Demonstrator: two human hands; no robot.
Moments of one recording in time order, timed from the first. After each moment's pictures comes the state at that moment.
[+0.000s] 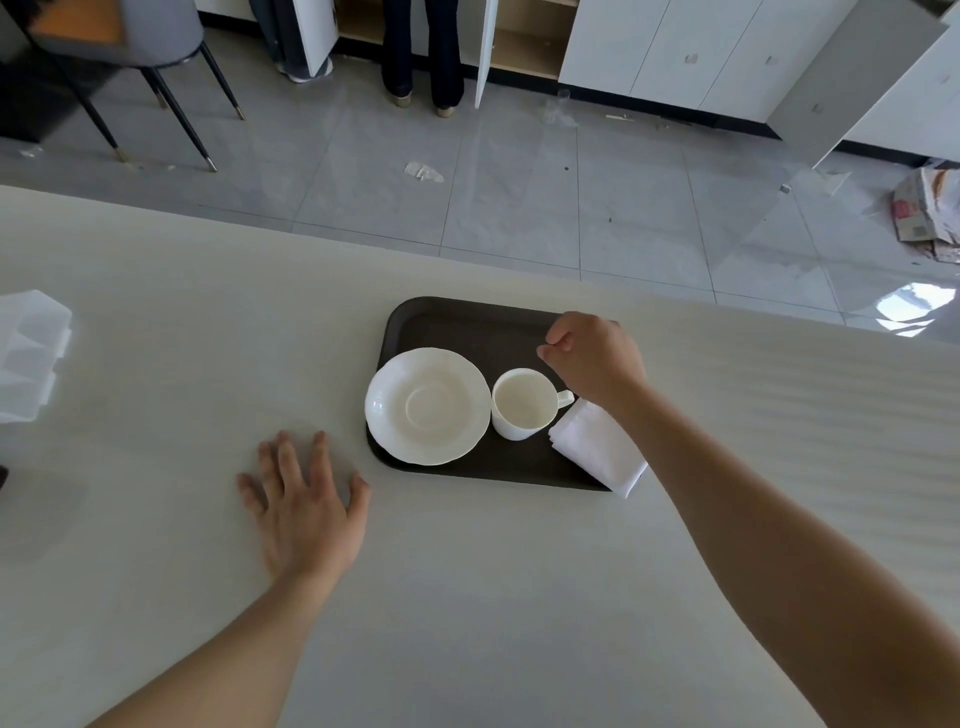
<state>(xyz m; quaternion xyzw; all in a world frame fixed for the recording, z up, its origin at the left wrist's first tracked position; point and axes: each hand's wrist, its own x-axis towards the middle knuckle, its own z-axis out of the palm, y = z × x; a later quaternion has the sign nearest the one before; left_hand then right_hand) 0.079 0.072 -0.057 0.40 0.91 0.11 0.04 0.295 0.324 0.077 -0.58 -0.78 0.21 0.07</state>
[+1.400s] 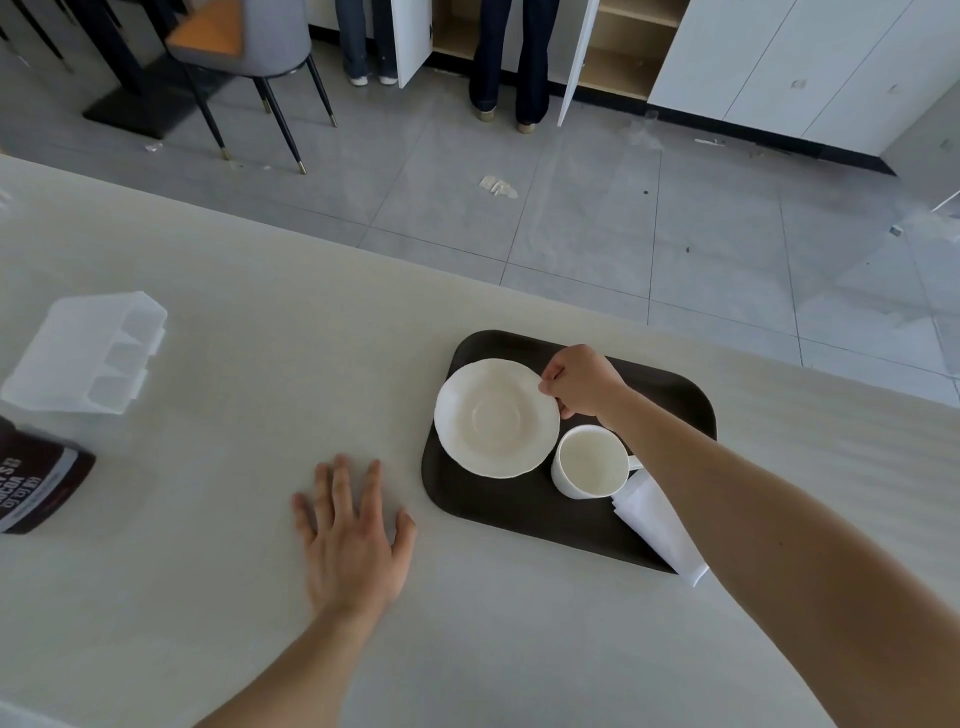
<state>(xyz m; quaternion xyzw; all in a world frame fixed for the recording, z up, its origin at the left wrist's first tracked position) 0.079 0.073 -0.057 0.40 0.91 0.09 0.02 0.210 0.380 0.016 -0.52 -0.78 0.34 -0.07</state>
